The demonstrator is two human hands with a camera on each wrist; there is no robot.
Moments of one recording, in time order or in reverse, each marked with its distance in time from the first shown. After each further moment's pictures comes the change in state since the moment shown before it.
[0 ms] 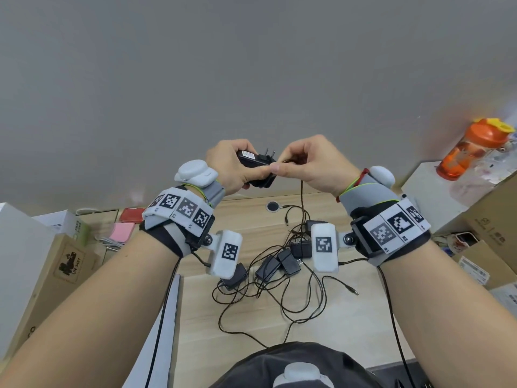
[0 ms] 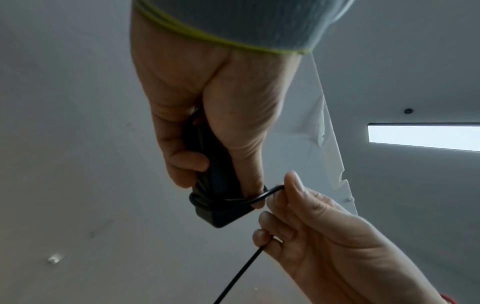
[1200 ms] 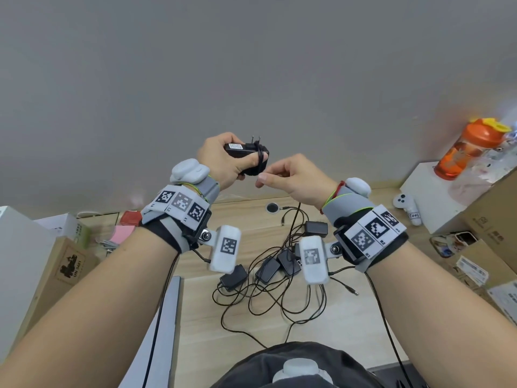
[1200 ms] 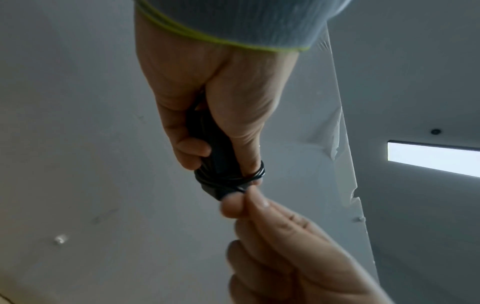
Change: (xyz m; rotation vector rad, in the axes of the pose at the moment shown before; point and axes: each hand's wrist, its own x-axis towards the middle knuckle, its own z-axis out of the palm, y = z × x) left_hand 0.003 0.001 -0.003 -0.183 0.146 -0.042; right_hand -0.002 0.010 0.027 -0.029 -0.074 0.046
